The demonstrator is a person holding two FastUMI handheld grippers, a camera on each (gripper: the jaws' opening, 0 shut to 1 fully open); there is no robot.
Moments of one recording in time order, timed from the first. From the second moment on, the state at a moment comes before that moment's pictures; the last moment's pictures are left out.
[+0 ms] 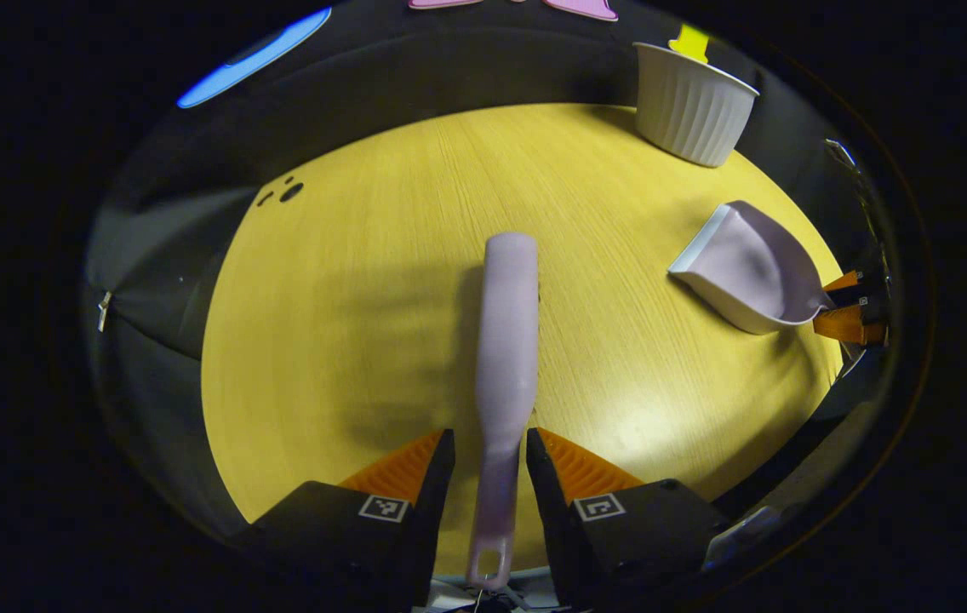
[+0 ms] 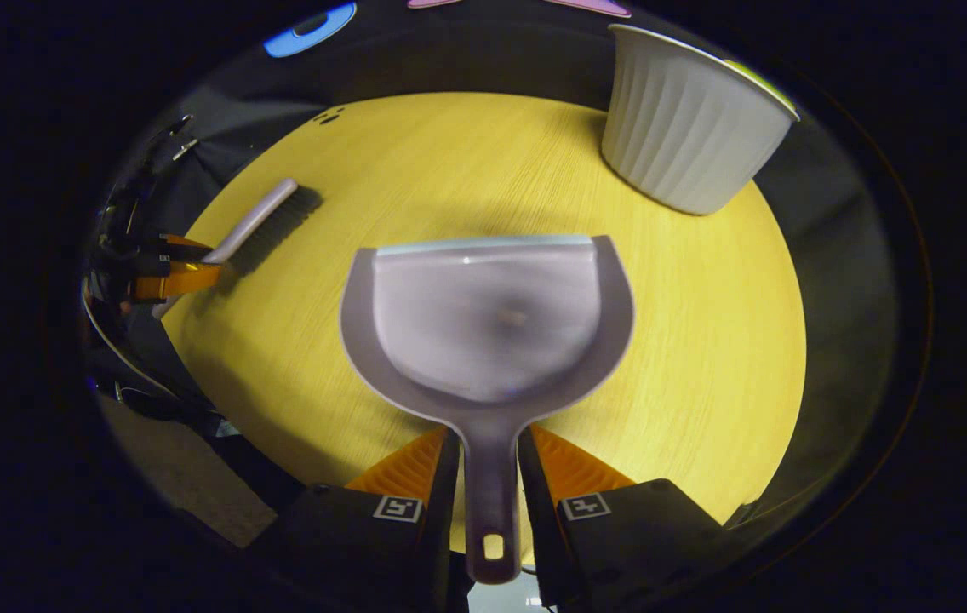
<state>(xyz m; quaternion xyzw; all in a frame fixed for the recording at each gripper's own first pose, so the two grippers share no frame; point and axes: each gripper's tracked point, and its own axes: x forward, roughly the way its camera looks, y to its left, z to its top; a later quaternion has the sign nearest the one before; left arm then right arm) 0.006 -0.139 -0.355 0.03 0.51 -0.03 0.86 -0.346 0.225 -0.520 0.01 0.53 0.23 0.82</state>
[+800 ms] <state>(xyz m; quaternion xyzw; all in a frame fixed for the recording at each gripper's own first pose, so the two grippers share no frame) 0.082 -0.162 -0.034 -0.06 0.13 0.01 0.99 -0.258 0.181 -0.220 0.04 0.16 0.18 0.97</state>
